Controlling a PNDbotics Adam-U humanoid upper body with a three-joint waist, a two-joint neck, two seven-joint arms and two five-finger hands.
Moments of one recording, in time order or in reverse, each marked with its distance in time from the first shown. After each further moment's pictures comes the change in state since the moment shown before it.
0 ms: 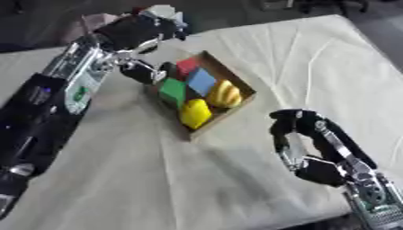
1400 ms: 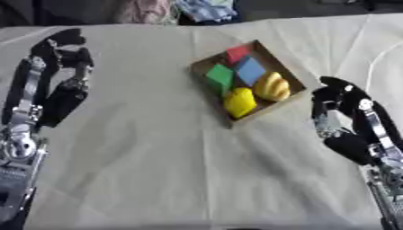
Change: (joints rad) left arm 0.683 -0.276 0.266 -0.459 0.515 0.246 0.405; right arm 0.018 -0.002 -0.096 0.000 0.029 0.063 -0.248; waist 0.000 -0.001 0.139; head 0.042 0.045
